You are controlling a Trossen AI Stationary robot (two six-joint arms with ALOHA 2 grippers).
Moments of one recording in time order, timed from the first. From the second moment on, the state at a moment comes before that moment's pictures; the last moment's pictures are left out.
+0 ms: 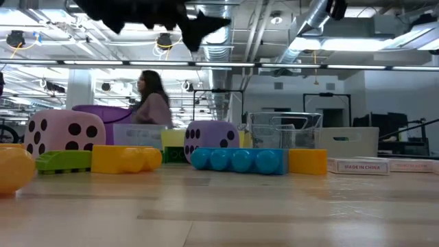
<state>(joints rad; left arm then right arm) 0.01 1.43 0.79 0.45 0.31 -0.08 0.00 0.77 0.78 -0.04 -0.01 0.68</state>
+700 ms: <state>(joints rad) -0.02 1.84 1.11 0.10 0.28 0.21 0.12 0.78 0.78 -0.05 -0.03 0.59</state>
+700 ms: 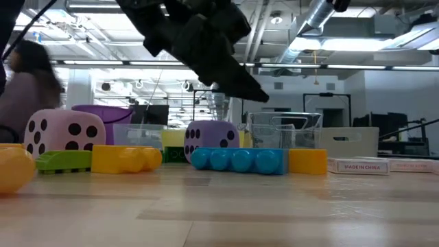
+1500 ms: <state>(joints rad) -0.02 1.85 1.12 -0.09 0.31 0.18 0.12 0.78 0.78 -0.11 -0.03 0.59</state>
